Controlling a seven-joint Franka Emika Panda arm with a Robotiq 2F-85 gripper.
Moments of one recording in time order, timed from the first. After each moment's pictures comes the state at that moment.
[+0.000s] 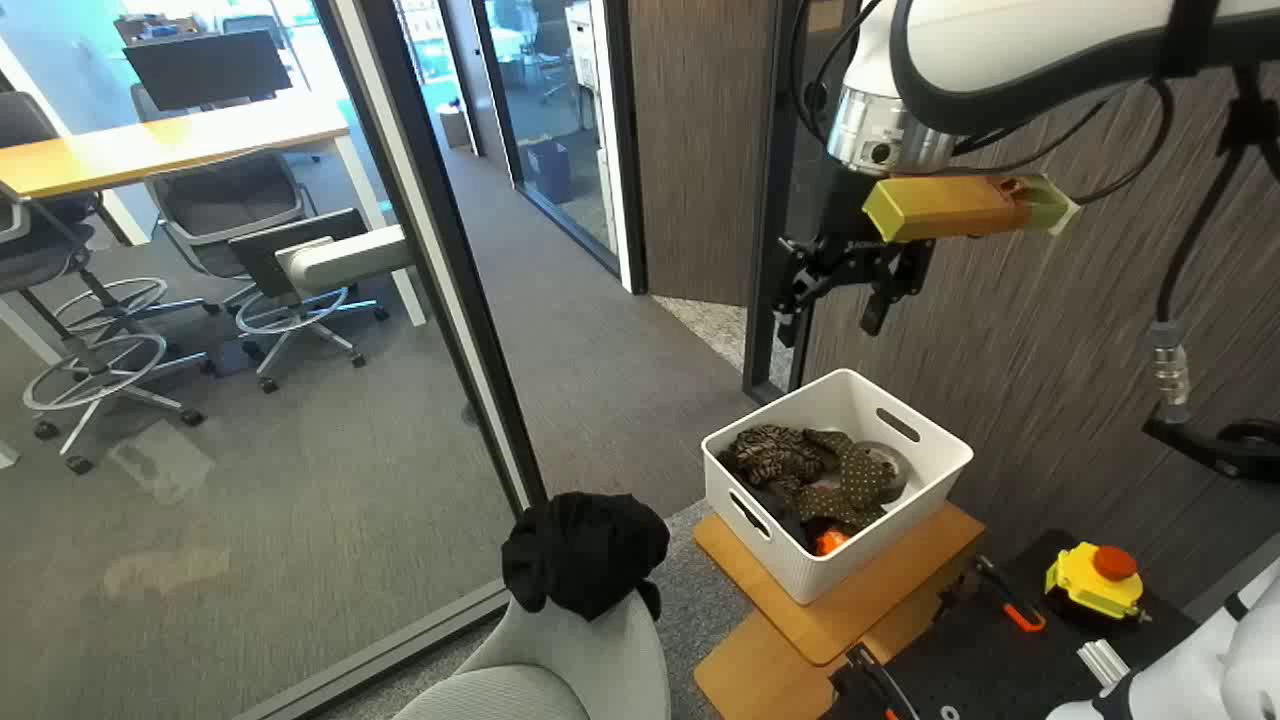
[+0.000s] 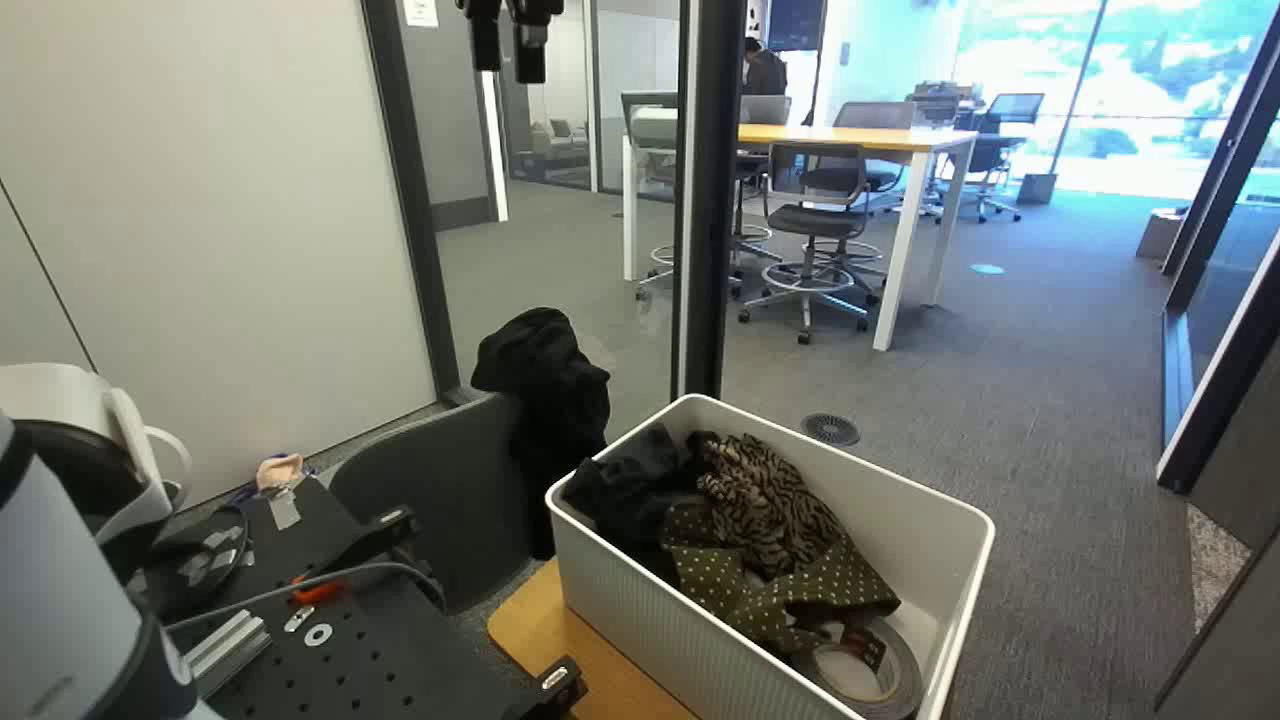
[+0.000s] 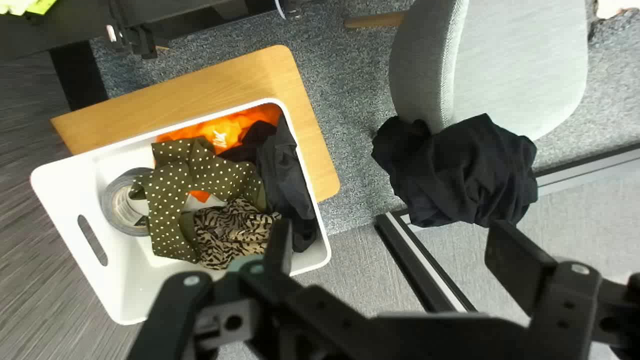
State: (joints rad) arm 0.05 -0.59 0.15 -2.38 0.18 1.84 0.36
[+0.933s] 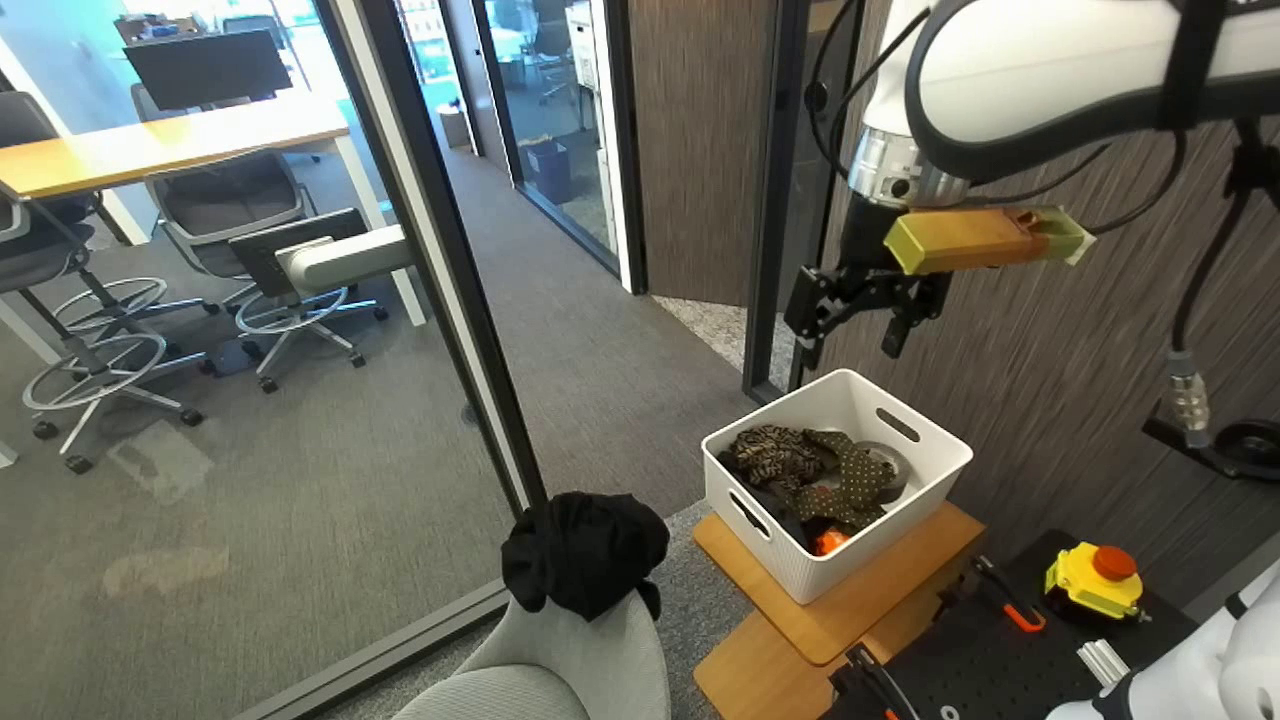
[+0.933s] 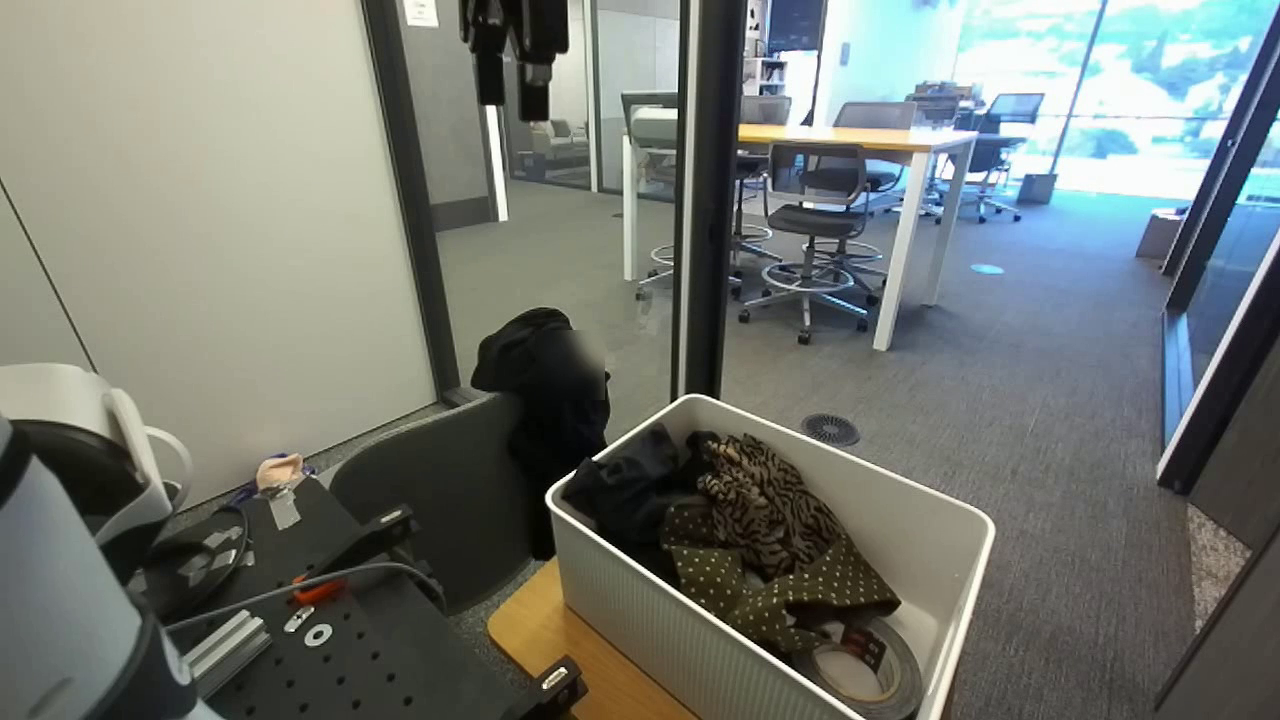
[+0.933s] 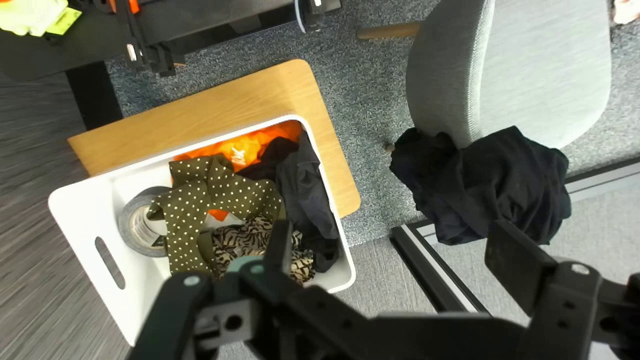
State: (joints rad) arm 0.03 -0.62 0.13 -2.47 0.16 1.86 0.33
